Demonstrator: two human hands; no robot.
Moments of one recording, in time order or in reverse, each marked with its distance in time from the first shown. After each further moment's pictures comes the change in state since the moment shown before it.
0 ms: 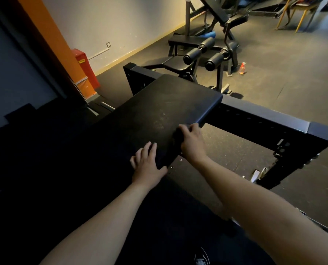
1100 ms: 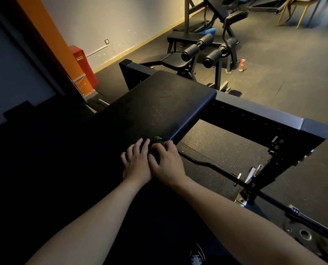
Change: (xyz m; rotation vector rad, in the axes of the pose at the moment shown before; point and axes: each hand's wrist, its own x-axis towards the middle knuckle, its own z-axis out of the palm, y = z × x) left_hand -0.003 0.014 -0.003 0.149 0.010 -0.062; right_hand -0.063 -0.033 0.019 0.231 -0.076 -0.110
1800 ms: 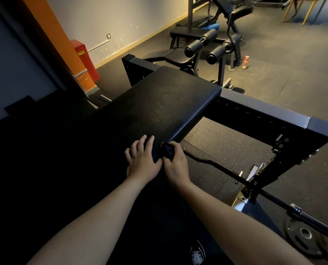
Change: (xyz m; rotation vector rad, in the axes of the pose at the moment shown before) left_hand 0.002 -0.006 0.011 -0.061 0.052 0.045; right_hand -0.013 0.013 0.021 0.453 0.133 0.288
